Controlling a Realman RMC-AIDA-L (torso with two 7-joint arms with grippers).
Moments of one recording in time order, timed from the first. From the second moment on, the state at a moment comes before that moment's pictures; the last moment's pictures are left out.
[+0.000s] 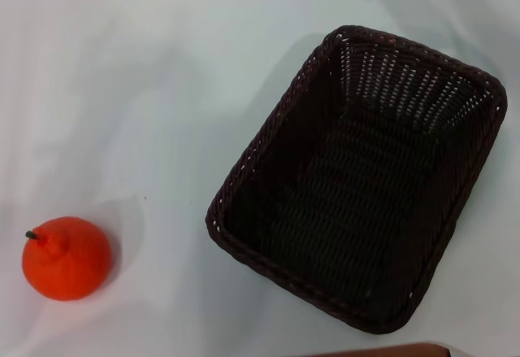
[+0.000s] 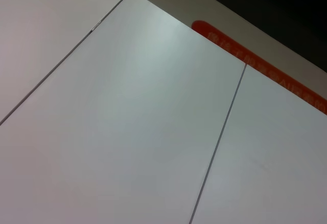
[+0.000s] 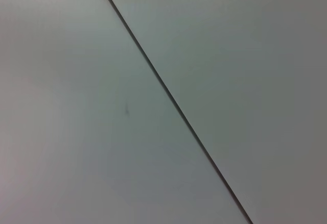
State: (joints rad) left arm -0.12 -2.16 -2.87 -0.28 1.02 -2.00 2.13; right arm 0.81 2.09 -0.37 -0.19 2.01 1.16 1.05
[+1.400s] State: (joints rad) left arm -0.12 -2.16 -2.87 -0.28 1.02 -1.99 2.13; right arm 0.92 1.88 -0.85 -1.07 0.62 1.72 2.28
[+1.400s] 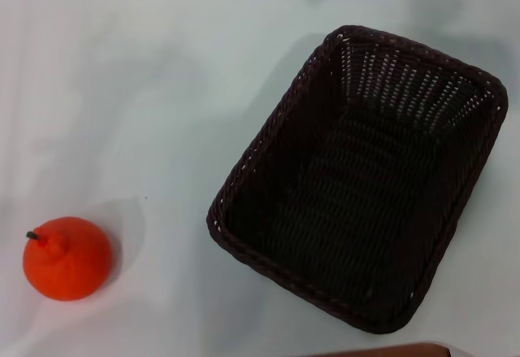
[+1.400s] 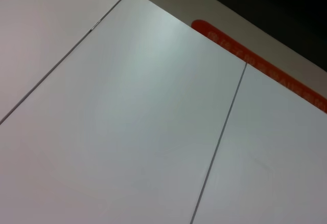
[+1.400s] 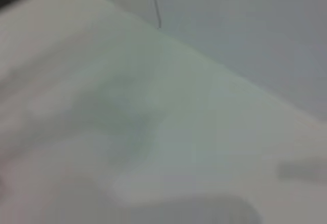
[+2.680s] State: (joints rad) left arm -0.14 -2.16 -2.87 -0.28 1.03 -1.92 2.13; right arm 0.92 1.97 -0.92 -0.79 0.41 1.55 2.17
